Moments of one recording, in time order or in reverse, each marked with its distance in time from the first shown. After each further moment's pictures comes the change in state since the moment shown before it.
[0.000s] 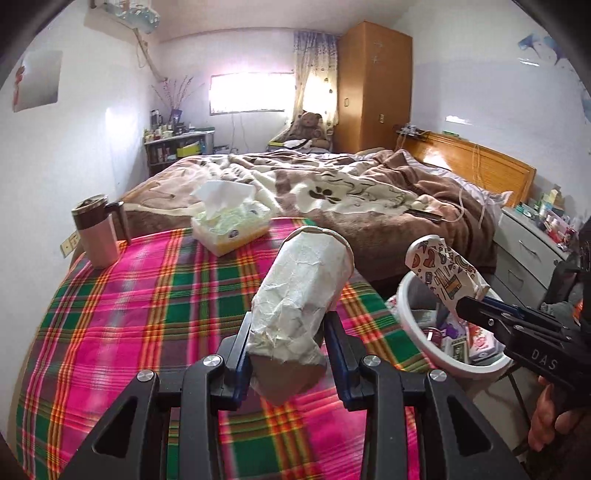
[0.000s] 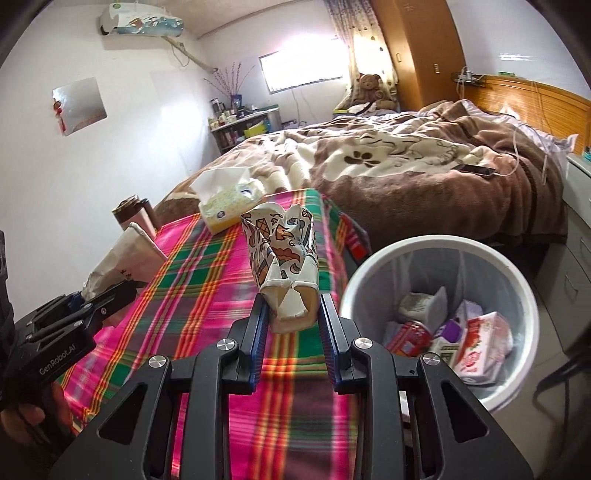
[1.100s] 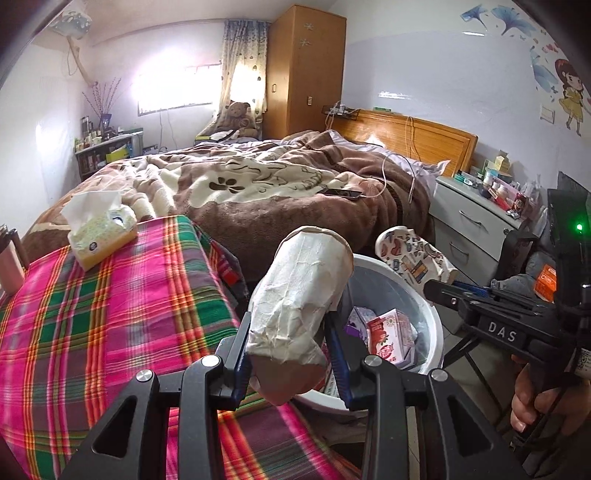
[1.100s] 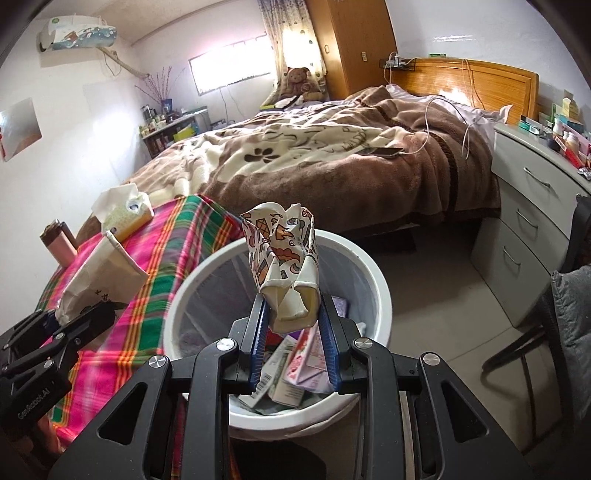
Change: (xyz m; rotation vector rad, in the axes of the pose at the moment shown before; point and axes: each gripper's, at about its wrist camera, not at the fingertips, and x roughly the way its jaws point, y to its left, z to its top) left arm 0.052 -0.160 0.001 0.116 0.049 -0.211; right arm -0.012 -0.121 0.005 0.097 0.029 -0.216
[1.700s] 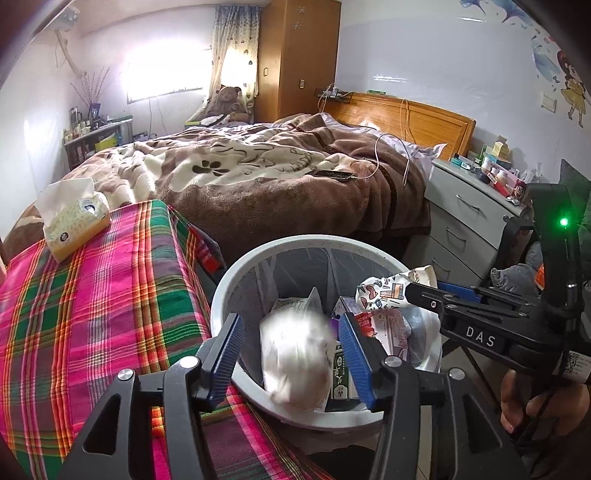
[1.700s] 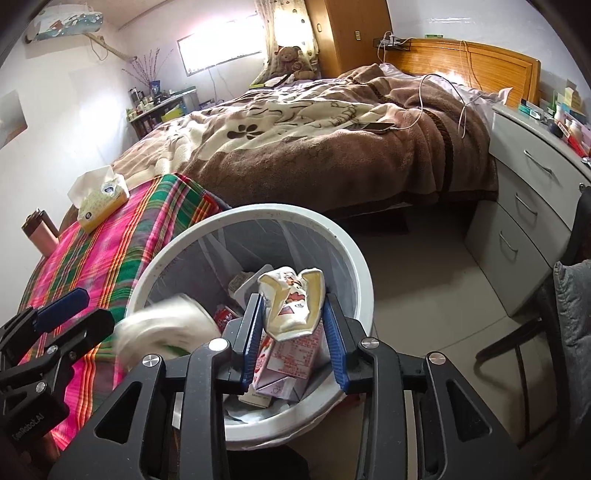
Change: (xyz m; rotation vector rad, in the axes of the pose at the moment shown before) left arm 0.040 -0.018 -0.003 -0.001 0.064 -0.021; right arm 0.021 -0.018 -0.002 0.001 0.083 -0.025
